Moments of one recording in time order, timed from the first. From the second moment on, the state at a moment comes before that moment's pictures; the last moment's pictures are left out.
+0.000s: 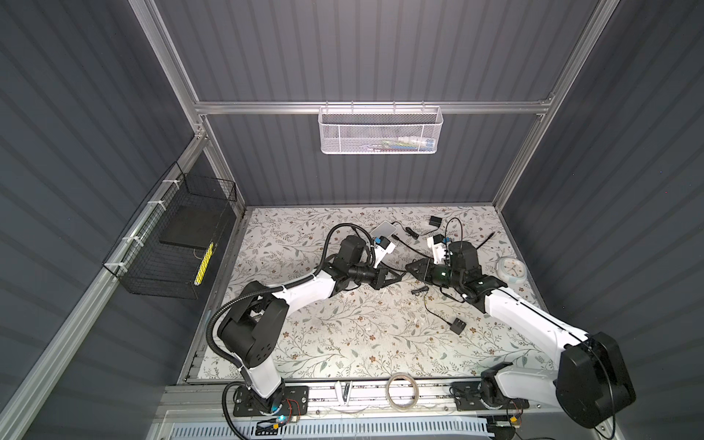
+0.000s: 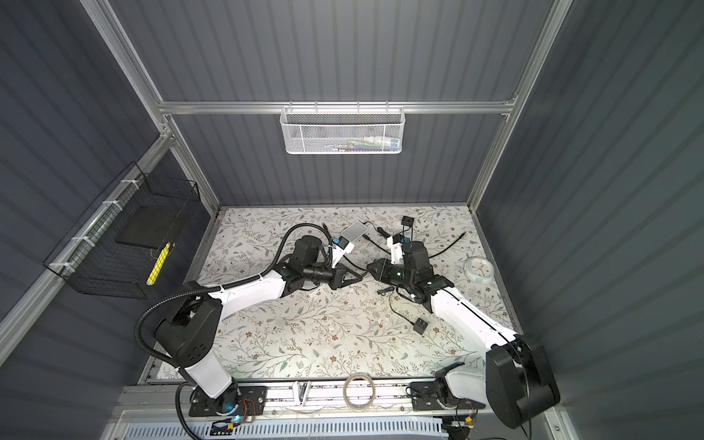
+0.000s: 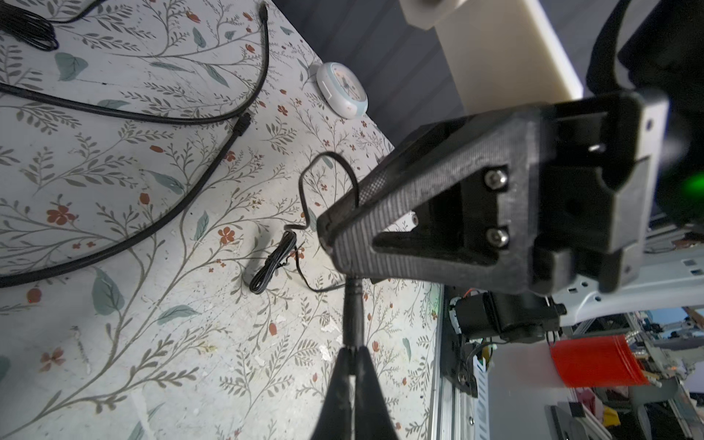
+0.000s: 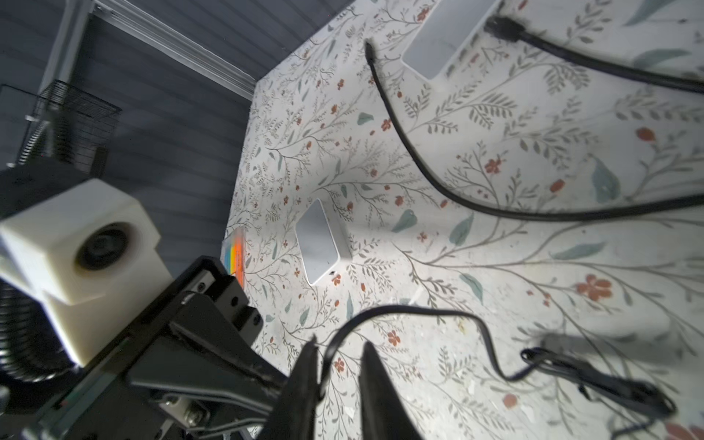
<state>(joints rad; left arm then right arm) -0.68 1.72 1.10 0.04 0.80 -0.28 0.37 1.24 0.77 -0.14 -0.44 0.62</state>
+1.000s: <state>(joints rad) -0.61 1.88 1.59 -1.10 0.91 0.47 0.70 1.11 0.93 -0.66 -0.23 -0.60</state>
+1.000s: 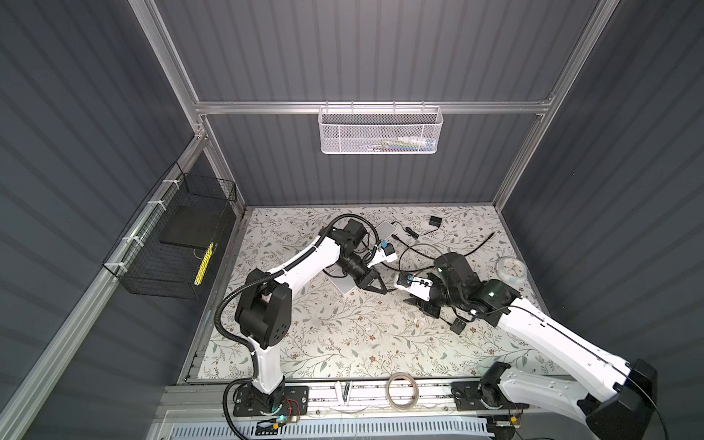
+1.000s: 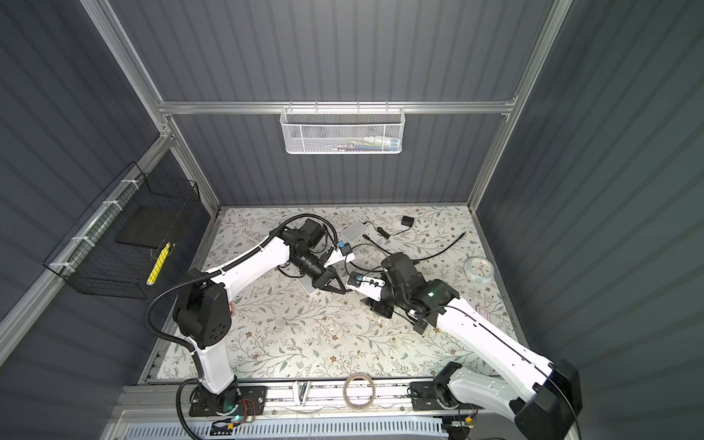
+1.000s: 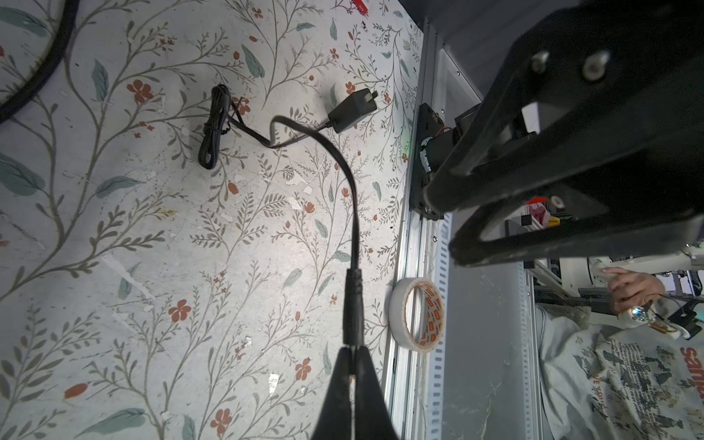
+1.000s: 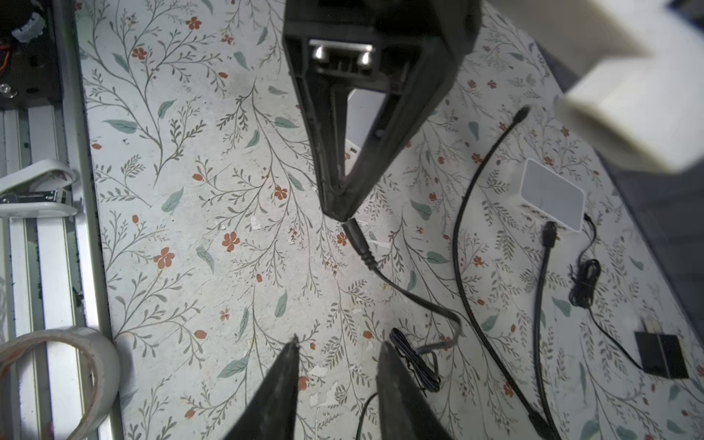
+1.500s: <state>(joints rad) -0.61 1.88 1.59 -1.11 0.91 0.47 0.79 1.27 0.99 -0.61 -0.14 -0.73</state>
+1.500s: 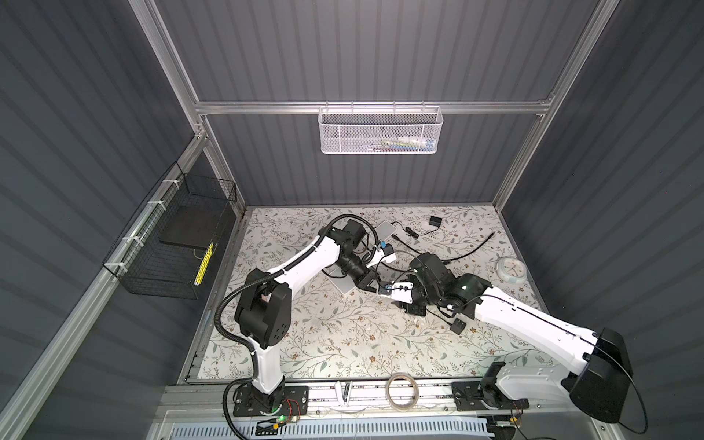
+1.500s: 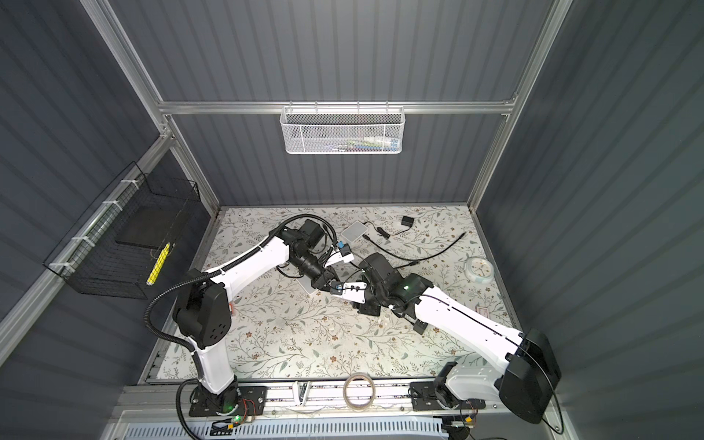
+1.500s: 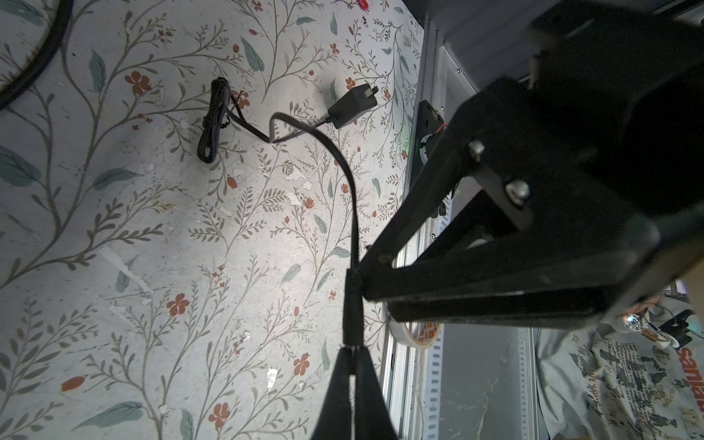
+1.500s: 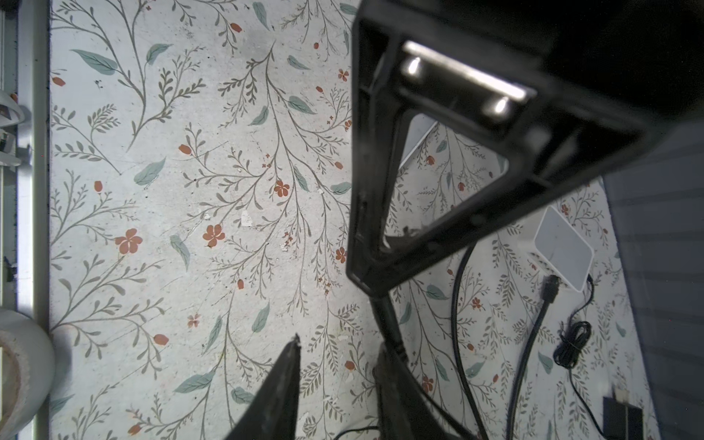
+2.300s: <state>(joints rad) -0.63 1.88 1.58 -1.11 0.90 0.48 0.81 1.27 1.00 -0.58 -0.05 -0.79</state>
